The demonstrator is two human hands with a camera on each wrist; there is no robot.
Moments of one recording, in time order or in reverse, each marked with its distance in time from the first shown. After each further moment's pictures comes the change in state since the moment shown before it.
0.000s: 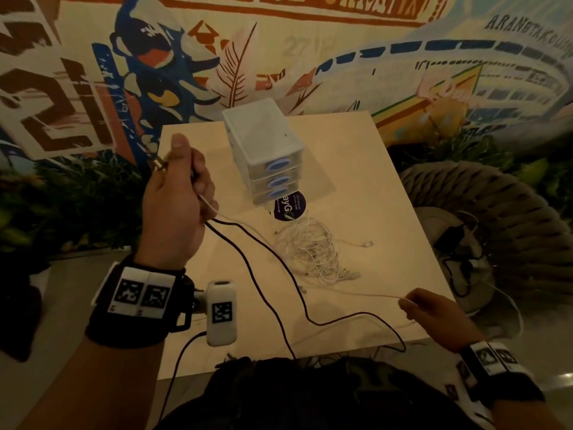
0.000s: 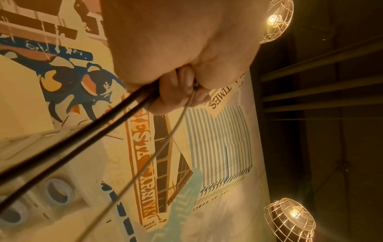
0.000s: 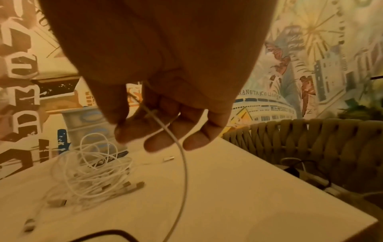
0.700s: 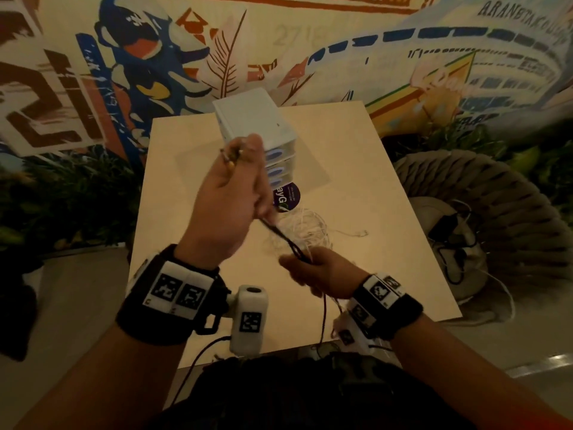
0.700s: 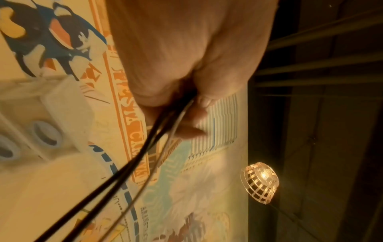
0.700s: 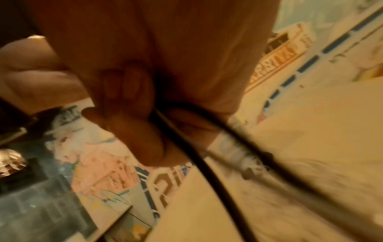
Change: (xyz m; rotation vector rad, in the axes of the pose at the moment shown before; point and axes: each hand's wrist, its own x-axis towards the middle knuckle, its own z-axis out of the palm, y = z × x) left_hand -0.028 -0.009 0.046 0.125 -0.330 0.002; right_hand 0.027 -0.200 0.046 0.376 -0.476 -0.295
